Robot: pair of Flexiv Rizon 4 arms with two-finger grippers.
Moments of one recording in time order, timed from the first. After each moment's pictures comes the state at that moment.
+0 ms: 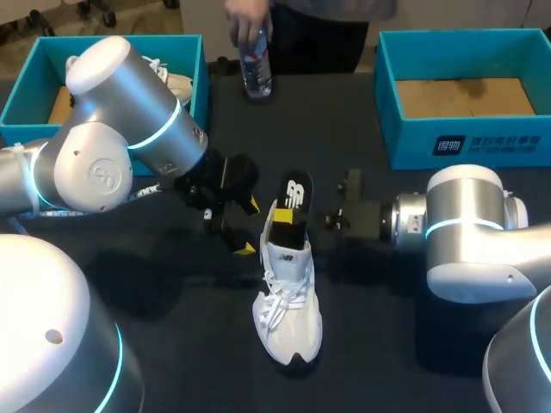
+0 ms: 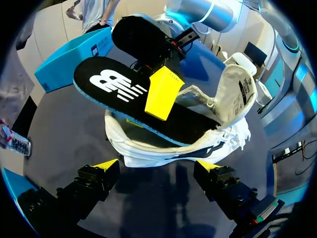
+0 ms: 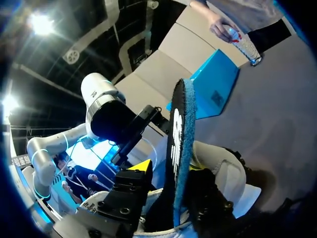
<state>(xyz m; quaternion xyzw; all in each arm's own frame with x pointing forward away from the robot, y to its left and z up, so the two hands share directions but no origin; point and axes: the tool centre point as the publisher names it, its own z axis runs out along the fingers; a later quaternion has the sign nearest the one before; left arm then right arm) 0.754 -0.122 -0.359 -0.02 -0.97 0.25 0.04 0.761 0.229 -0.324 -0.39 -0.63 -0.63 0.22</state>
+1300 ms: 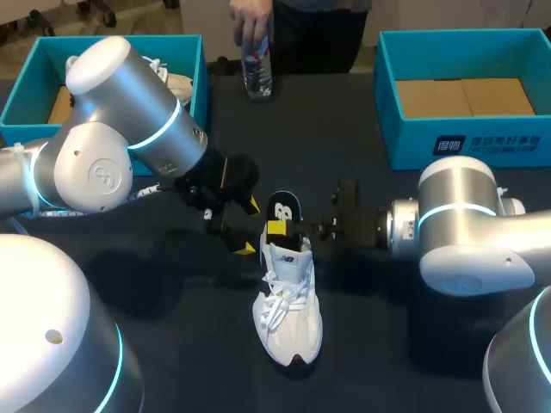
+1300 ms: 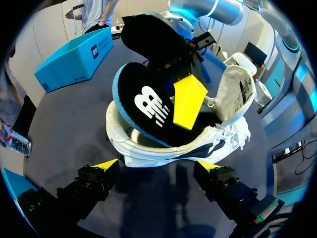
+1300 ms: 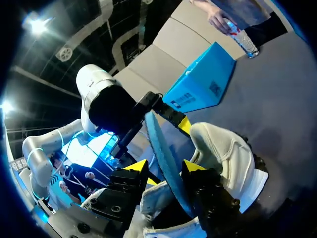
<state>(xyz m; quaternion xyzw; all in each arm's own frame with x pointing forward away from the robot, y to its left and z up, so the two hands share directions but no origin) 0.754 -0.122 -0.359 -0.02 -0.97 0.25 0.04 0.742 0.237 -0.328 -0.41 -0.65 -0.60 0.22</state>
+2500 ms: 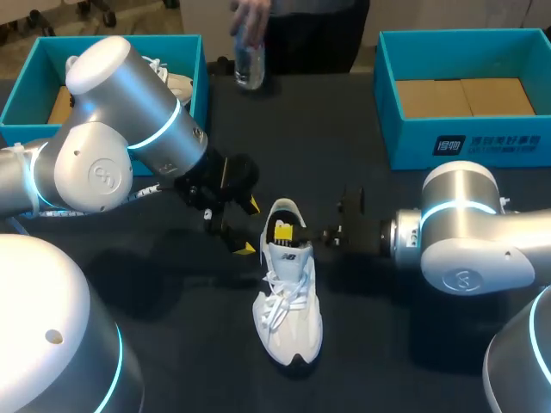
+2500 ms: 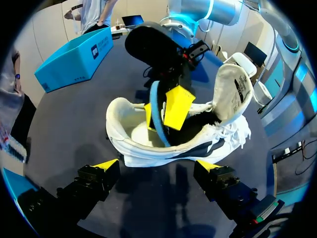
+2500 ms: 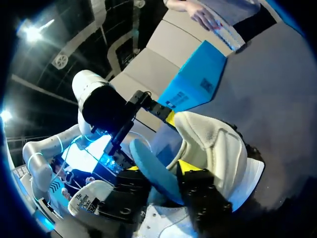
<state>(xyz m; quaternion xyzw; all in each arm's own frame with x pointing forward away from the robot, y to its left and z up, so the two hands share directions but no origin) 0.754 -0.122 -0.359 -0.02 -0.97 0.25 0.04 0.743 0.230 -0.343 -0.43 -0.64 -0.60 0.23</state>
